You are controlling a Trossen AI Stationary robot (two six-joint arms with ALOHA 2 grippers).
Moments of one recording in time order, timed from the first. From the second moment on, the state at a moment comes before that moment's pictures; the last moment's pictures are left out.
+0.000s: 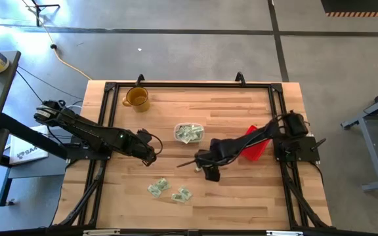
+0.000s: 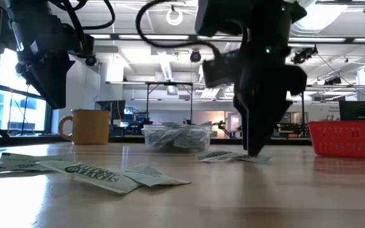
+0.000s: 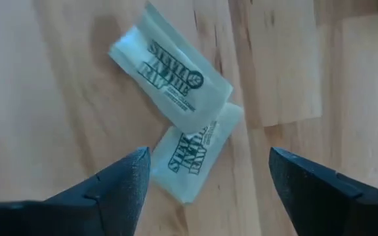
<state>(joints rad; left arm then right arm) -0.31 1.29 0.83 -0.92 -0.34 -1.09 0.23 1.92 1.26 -0.71 0.07 0.42</state>
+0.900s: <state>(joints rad) -0.31 1.29 0.83 -0.95 -0.40 -1.08 -0.12 1.85 1.55 -0.86 0.14 0.08</state>
